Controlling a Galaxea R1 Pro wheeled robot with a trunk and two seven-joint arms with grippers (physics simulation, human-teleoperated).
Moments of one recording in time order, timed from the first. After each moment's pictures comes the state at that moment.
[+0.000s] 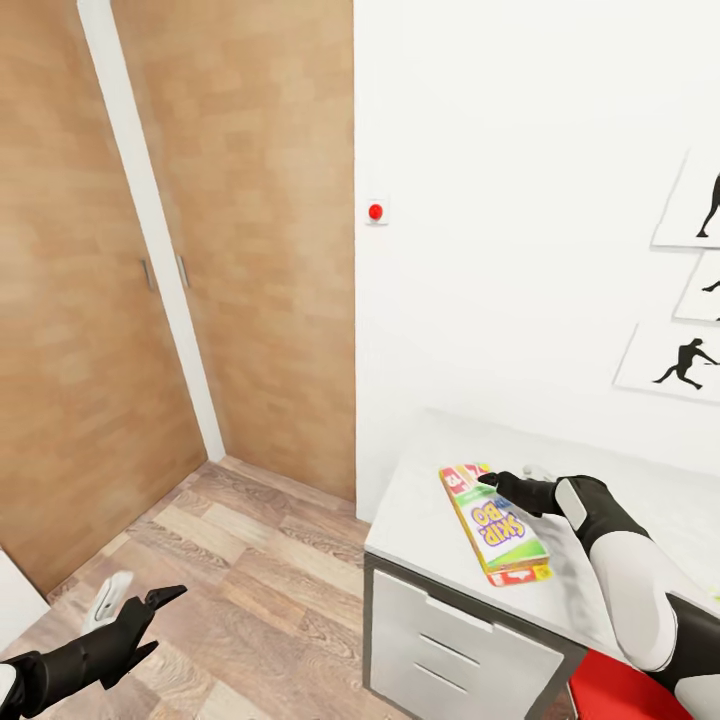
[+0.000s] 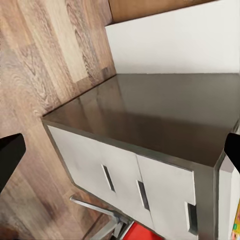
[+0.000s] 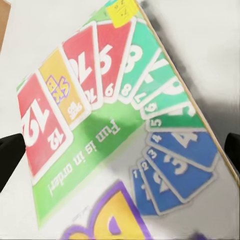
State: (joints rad) left arm -0.08 0.22 0.39 -1.34 1.28 0.96 0.19; right arm -0.95 -0.16 -0.49 -0.40 0.00 0.65 0.33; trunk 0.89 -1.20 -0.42
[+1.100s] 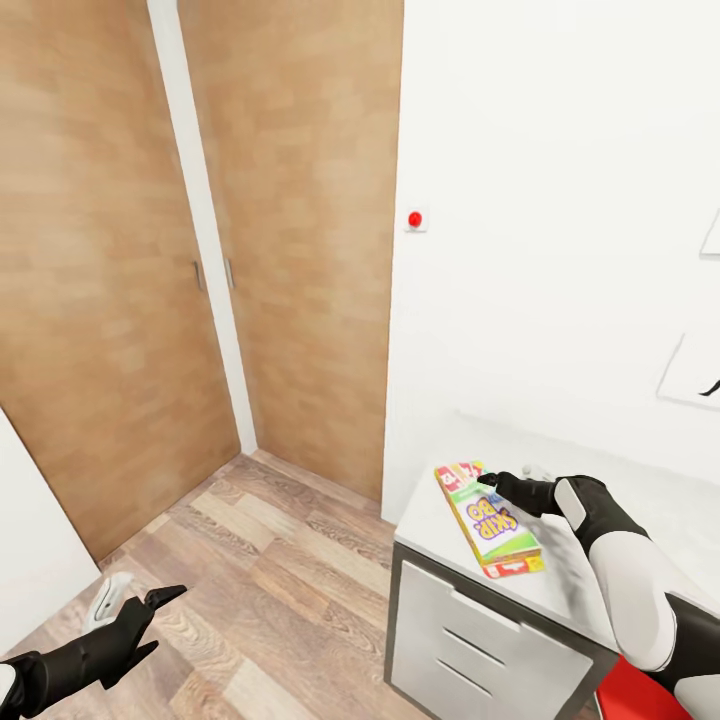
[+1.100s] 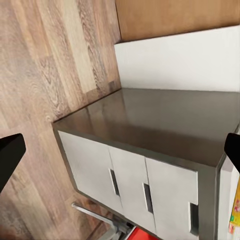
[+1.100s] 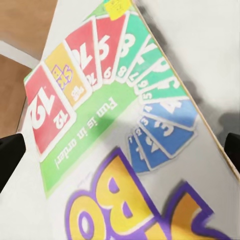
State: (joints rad) left arm -0.08 0.22 0.39 -1.34 1.28 0.96 0.19; right arm -0.95 -0.16 -0.49 -0.40 0.00 0.65 0.33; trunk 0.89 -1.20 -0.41
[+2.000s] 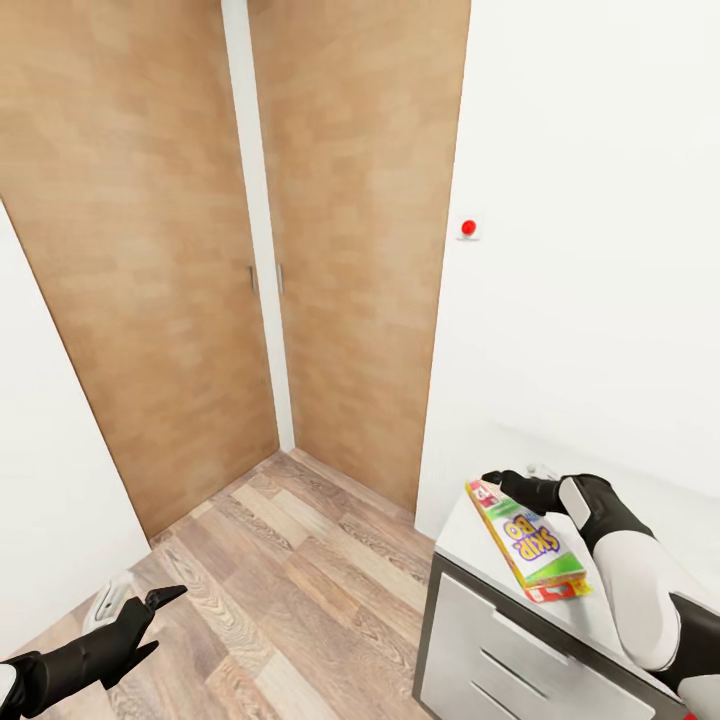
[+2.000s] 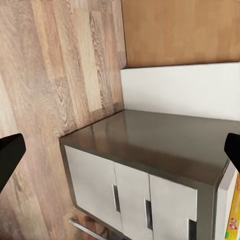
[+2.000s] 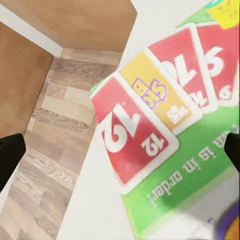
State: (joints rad) left arm -0.08 0.22 0.39 -1.34 1.28 0.96 0.19; right arm -0.95 -0.17 -0.49 -0.41 0.00 0.65 0.33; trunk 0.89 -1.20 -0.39
